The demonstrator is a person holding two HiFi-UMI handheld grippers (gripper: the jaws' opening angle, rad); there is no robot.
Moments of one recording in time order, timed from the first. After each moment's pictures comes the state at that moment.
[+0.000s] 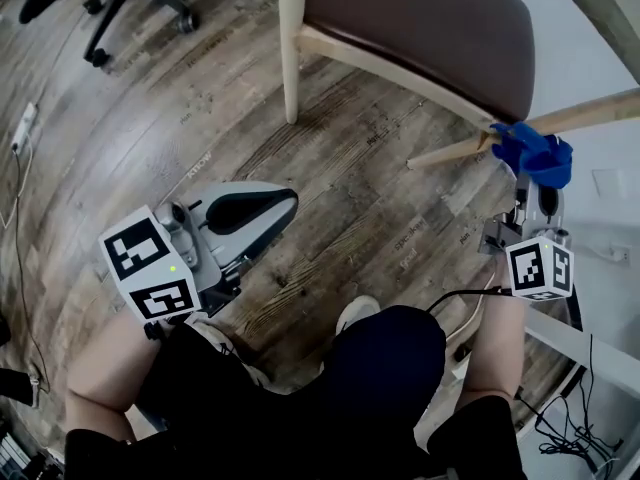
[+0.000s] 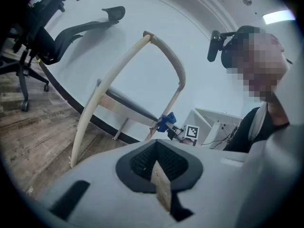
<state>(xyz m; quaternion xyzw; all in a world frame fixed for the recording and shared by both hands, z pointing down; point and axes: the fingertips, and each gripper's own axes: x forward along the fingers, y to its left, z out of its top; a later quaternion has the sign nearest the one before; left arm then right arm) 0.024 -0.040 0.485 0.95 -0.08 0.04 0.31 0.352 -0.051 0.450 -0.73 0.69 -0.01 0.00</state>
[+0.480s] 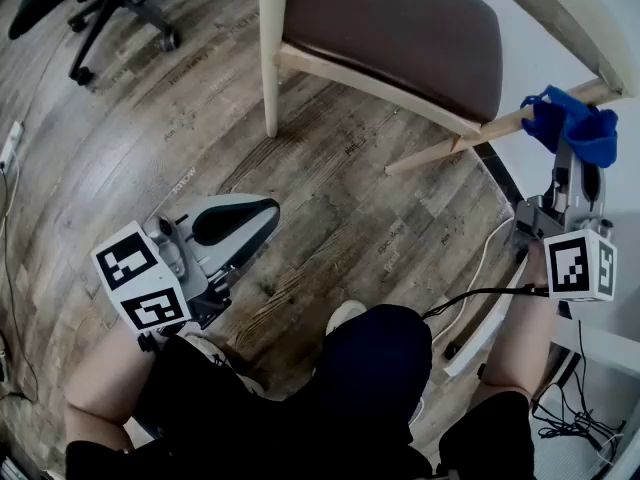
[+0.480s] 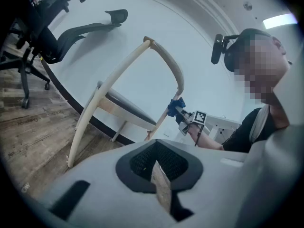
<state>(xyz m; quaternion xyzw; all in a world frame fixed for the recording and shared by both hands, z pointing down) 0.020 -0.039 0.473 0.94 -0.08 0.03 0.32 0.343 -0.060 0.311 -0.73 0.68 0.08 -0.01</state>
